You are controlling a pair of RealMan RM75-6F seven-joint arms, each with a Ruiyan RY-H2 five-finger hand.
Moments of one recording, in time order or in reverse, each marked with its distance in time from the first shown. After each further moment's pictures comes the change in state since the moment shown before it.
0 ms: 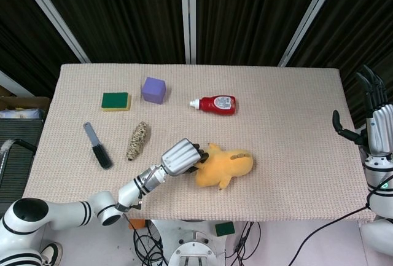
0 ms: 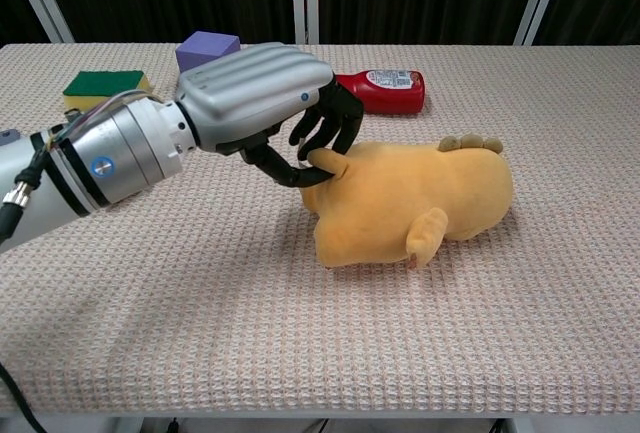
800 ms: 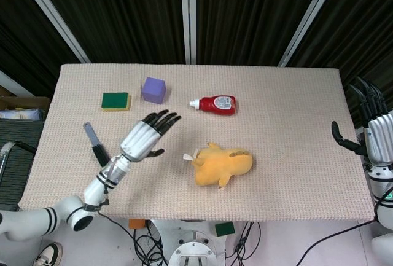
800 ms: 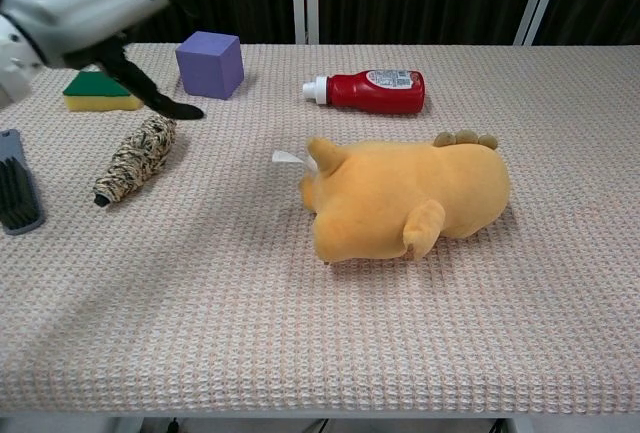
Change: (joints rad) left arm 0.178 0.287 -0.014 -0.226 -0.126 0.149 0.127; right arm -0.059 0.083 -0.070 -0.088 -0.039 -0.009 -0.141
